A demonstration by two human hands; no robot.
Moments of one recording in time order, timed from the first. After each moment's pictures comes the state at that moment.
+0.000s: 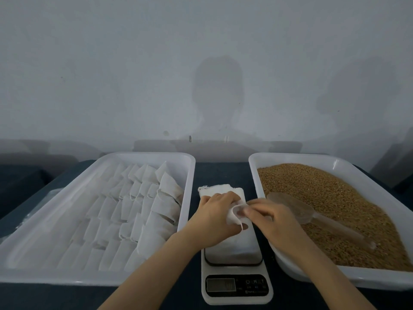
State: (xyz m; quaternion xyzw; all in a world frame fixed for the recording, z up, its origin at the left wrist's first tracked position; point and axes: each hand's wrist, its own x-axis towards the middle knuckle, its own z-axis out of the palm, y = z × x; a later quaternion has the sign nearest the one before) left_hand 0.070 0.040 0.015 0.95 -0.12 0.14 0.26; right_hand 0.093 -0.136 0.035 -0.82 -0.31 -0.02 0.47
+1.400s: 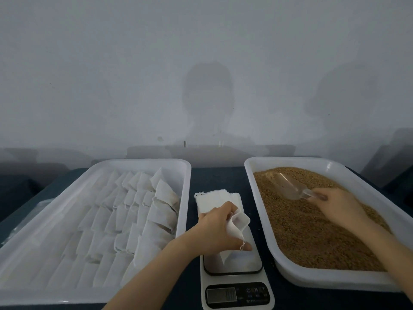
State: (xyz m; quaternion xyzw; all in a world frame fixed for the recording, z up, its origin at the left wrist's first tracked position) left_hand 0.073 0.040 0.020 0.93 -0.06 -0.06 0.36; right_hand 0.191 -0.248 0.037 -0.97 -0.06 -0.06 0.21
